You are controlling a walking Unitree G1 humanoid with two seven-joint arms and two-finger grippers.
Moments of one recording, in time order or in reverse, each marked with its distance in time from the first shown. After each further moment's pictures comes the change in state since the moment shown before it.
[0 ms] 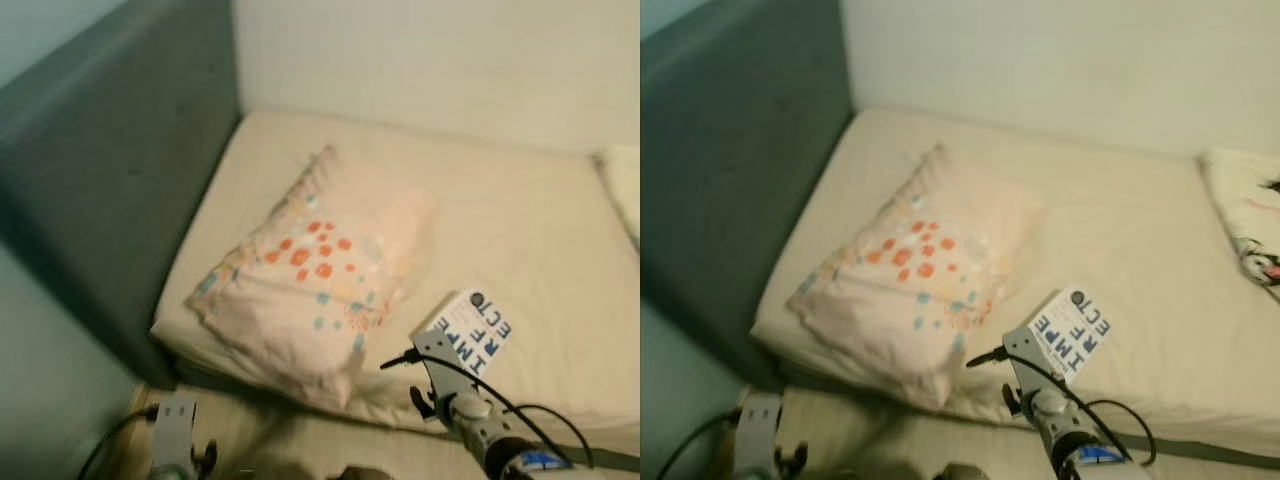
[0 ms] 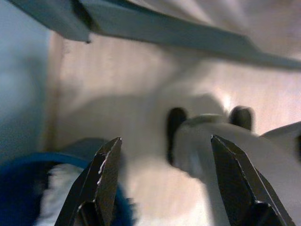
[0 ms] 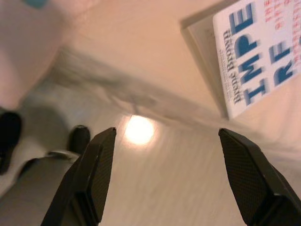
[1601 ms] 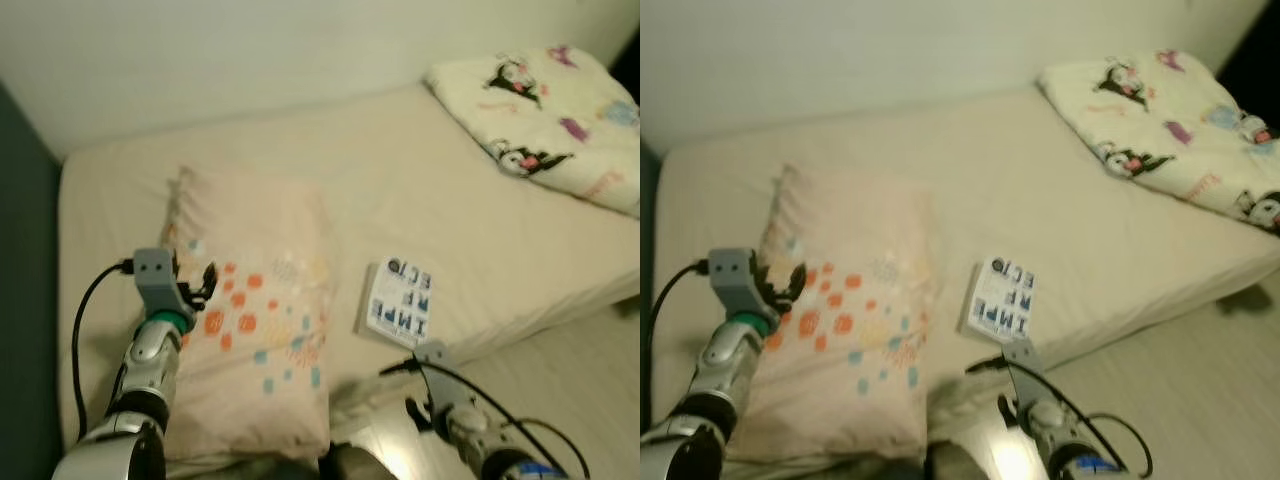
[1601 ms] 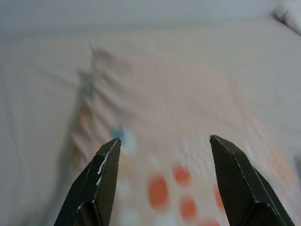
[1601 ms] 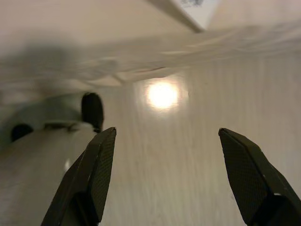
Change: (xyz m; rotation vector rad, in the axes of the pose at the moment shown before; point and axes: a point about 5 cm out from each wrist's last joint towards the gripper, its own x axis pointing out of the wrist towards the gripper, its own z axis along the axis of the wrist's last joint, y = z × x) left arm -0.023 -0.004 0.241 -0.109 -0.851 -0.043; right arm -0.004 -0.015 -0.016 0.054 0.037 -0.046
